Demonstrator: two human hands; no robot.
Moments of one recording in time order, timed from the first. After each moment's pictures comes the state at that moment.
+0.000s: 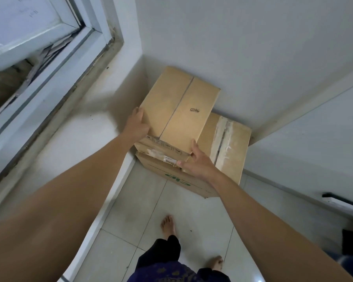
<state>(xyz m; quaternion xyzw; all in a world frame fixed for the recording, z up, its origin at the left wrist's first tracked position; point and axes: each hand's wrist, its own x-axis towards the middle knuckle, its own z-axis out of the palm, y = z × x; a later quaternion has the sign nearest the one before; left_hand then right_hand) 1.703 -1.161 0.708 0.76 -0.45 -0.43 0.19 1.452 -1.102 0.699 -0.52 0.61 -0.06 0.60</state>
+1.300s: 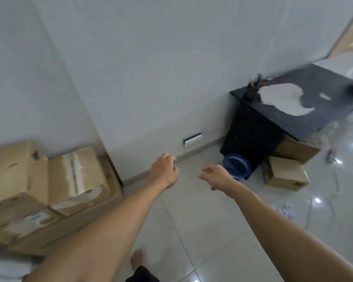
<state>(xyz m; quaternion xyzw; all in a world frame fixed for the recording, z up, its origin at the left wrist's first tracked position) 1.155 -0.801 0.794 0.36 -0.91 -0.22 0.06 1.018 -0.650 0.825 -0.25 0.85 -0.28 0.37</state>
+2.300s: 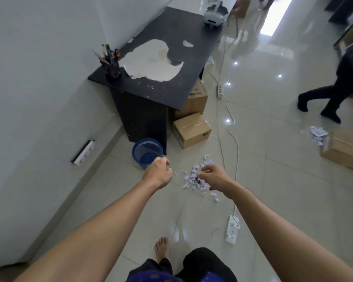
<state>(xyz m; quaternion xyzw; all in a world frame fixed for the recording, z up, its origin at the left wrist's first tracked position) 0.746 -0.597 0.727 0.12 -0.94 -0.29 -0.16 0.724 -0.379 0.757 0.10 0.85 -0.40 0.33</state>
